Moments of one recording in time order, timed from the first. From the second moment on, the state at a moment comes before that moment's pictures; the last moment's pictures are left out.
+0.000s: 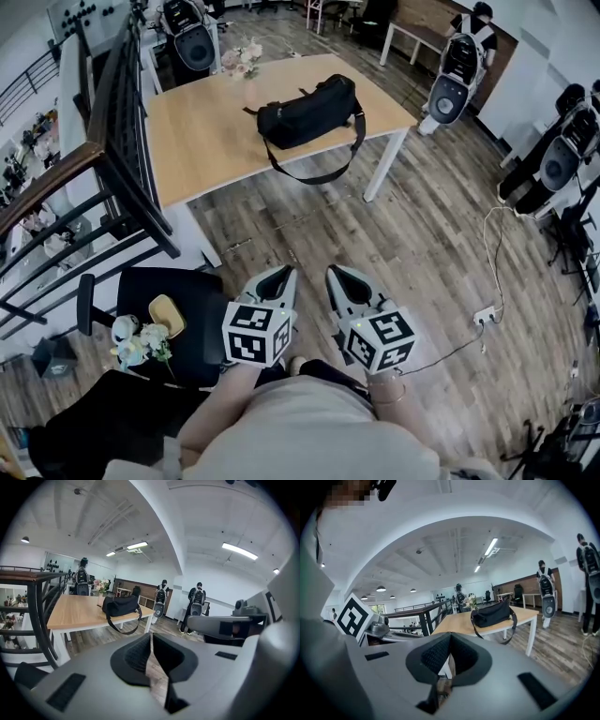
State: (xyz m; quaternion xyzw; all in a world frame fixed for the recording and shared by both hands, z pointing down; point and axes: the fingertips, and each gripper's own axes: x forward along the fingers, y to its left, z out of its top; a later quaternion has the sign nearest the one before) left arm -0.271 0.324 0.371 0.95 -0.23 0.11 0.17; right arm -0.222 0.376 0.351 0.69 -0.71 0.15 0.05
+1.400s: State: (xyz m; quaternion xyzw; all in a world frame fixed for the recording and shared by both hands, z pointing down) left arm -0.193 0.251 0.392 0.95 -0.23 0.11 0.15; right arm -0.117 0.321 0.384 0.71 -0.69 0.16 0.06
